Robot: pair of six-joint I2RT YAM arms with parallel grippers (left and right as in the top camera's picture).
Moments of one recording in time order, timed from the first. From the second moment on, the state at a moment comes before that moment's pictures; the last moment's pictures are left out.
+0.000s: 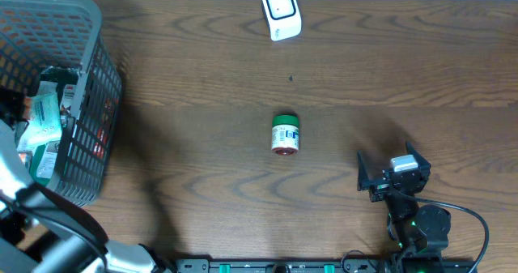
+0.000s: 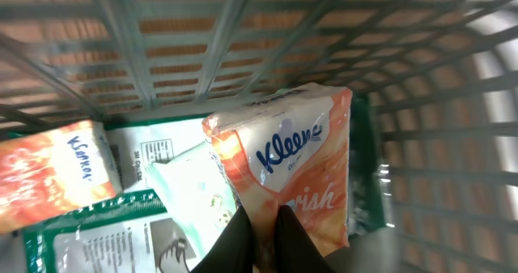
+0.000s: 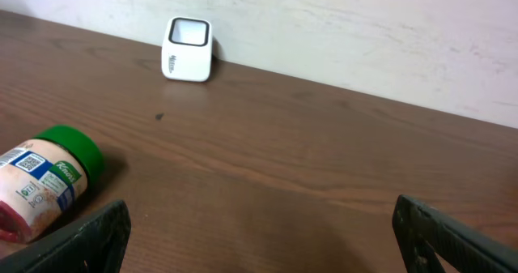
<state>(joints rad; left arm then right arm) 0.75 1.69 1.41 -0.64 0.01 -0.63 0.04 0.08 0.01 -0.06 -0.13 -0.16</state>
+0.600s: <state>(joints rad) 0.74 1.62 1.57 -0.95 0.01 -0.58 0.04 0.08 0.01 -0.06 -0.13 -0.16</state>
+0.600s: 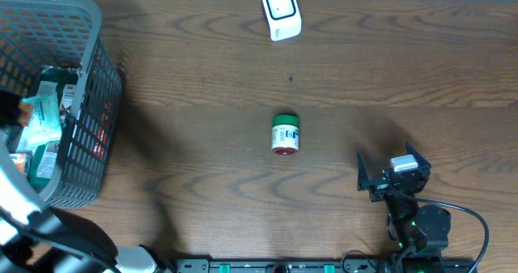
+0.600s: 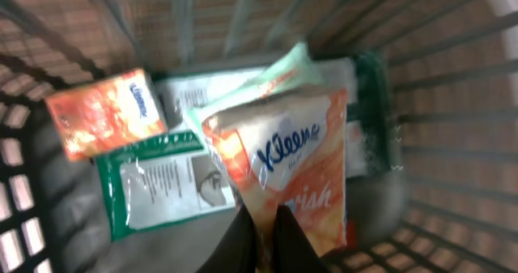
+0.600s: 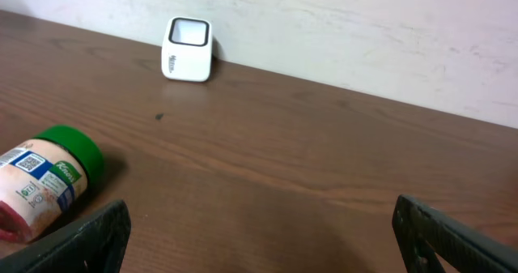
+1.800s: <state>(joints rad) -0.59 2.19 1.89 -1.62 -0.58 -0.70 0.04 0.08 0.01 -0.06 -0.13 -0.16</state>
